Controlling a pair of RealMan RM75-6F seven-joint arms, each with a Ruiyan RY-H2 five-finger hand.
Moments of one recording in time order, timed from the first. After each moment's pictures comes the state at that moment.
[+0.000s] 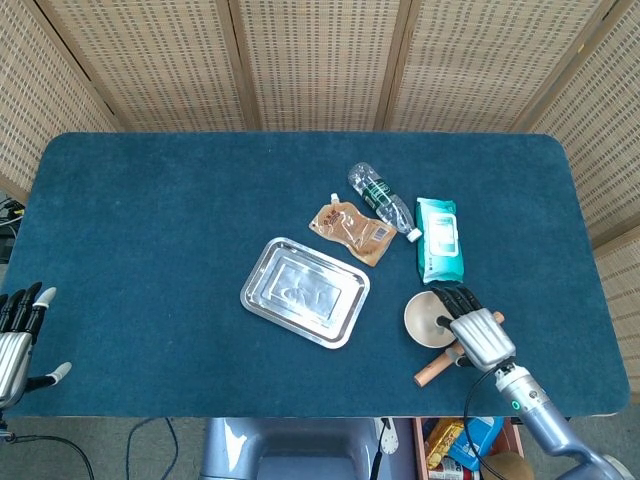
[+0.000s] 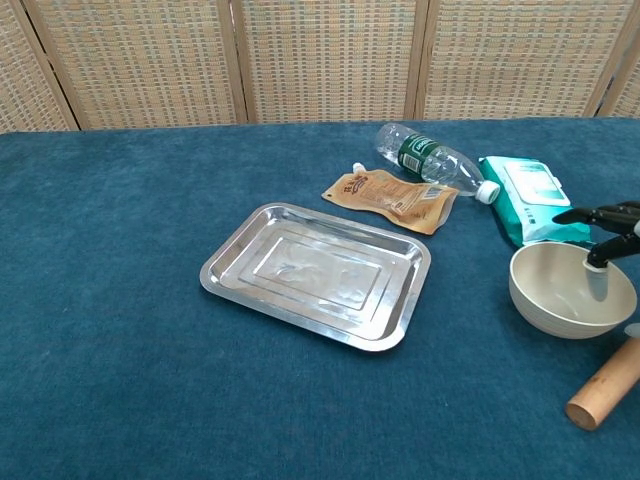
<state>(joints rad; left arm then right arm) -0.04 -1.02 -0.02 -1.87 1.45 1.48 0.32 0.37 -1.33 0.02 -1.44 -1.60 1.08 -0.15</state>
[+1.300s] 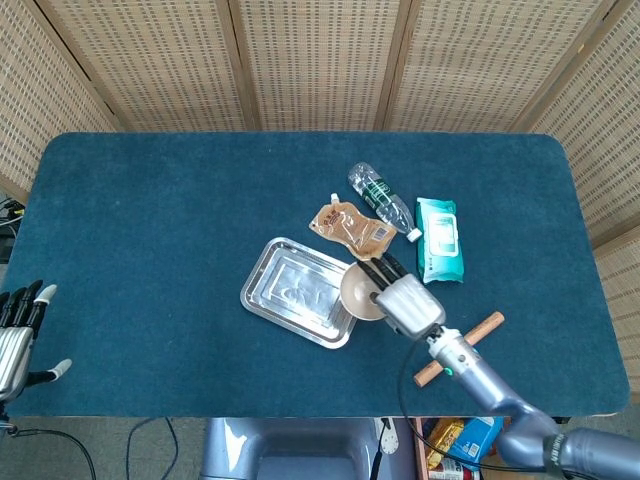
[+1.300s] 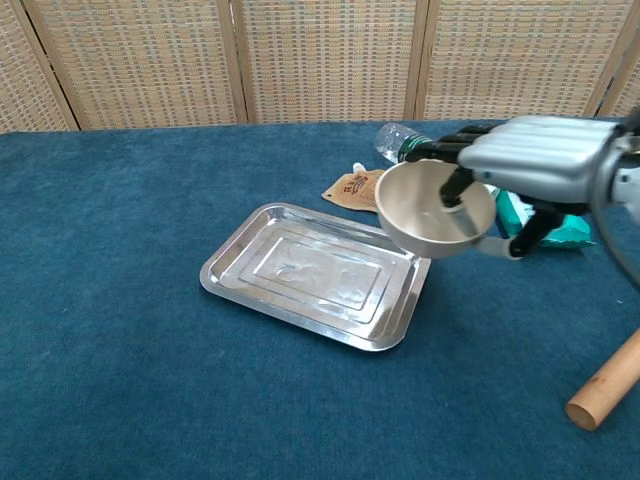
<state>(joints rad) -0.07 -1.02 -0.03 -1.86 1.37 1.42 0.32 0.67 -1.37 0.19 -1.72 -1.31 0.88 -0.67</state>
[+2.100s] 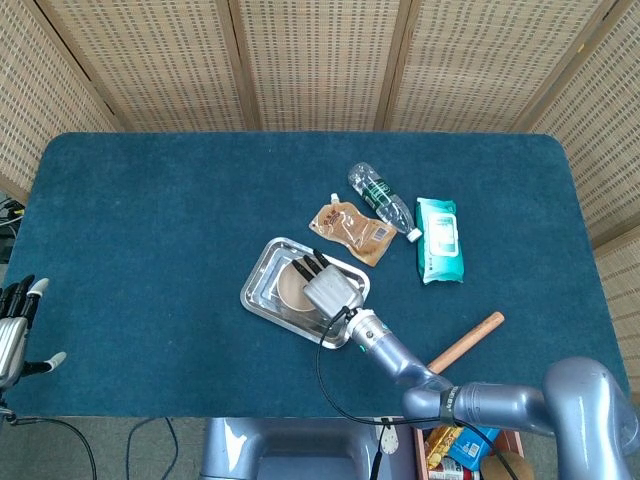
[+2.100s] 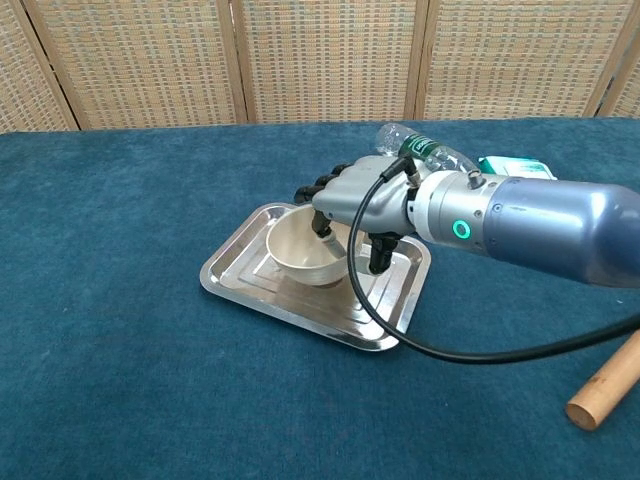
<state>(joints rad) -0.11 -1.02 -0.06 -1.84 1.26 1.36 0.31 1.01 -1.66 0.19 -1.51 -0.86 0.83 -1.00</state>
